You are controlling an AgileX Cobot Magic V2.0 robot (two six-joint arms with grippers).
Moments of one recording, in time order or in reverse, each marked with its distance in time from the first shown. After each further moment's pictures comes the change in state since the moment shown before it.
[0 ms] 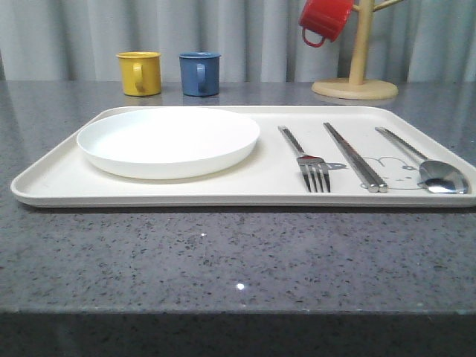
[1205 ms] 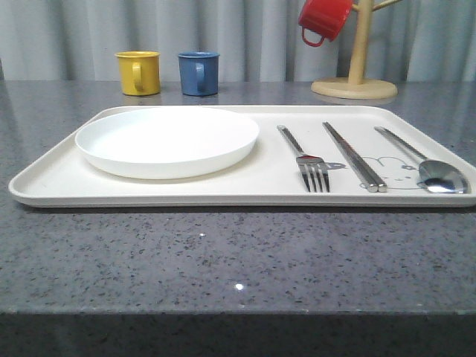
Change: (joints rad) left arm 0.153 0.000 0.124 0.000 -0.084 0.000; right arm 0.000 0.000 0.000 0.000 0.001 -0.002
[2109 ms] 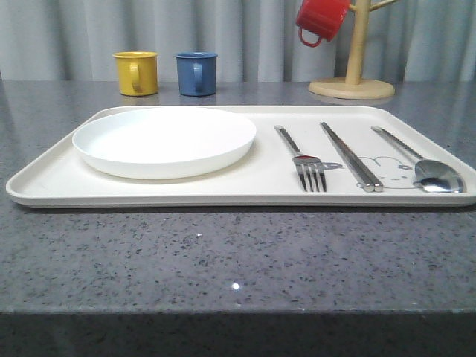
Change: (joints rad) left arm 0.000 0.000 0.000 0.000 0.000 0.000; right arm -0.213 -0.322 0.340 0.023 0.017 0.000
